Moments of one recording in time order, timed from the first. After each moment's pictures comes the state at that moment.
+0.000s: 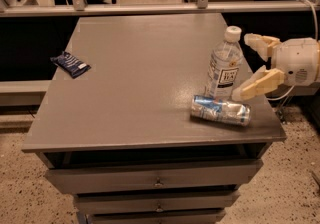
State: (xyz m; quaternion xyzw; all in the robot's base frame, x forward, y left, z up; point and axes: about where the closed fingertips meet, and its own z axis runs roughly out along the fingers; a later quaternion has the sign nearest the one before) arm 0.532 -0.192 0.926 -0.47 0.66 0.28 0.51
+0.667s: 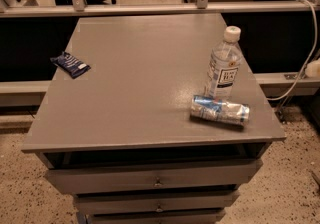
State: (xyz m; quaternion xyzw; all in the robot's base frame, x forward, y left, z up) arm 0.504 -0.319 1.012 -0.42 0.71 0.14 0.55
